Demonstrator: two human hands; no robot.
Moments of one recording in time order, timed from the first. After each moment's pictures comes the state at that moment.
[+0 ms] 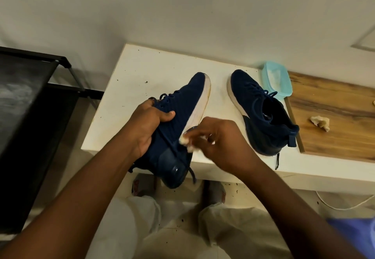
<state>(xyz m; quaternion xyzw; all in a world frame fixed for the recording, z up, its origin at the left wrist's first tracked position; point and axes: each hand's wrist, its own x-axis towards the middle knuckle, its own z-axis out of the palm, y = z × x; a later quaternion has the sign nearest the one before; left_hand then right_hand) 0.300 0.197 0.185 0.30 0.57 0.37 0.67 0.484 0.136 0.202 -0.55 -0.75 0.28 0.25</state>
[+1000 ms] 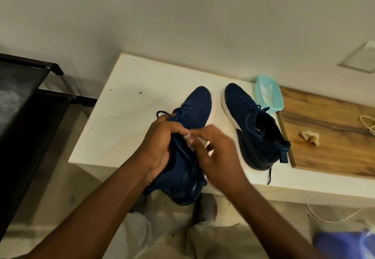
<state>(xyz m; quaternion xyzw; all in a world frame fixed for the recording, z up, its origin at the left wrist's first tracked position) 0.339 0.186 0.186 0.23 0.44 0.42 0.76 0.481 0.134 0.190 -0.59 -0.70 0.20 0.35</state>
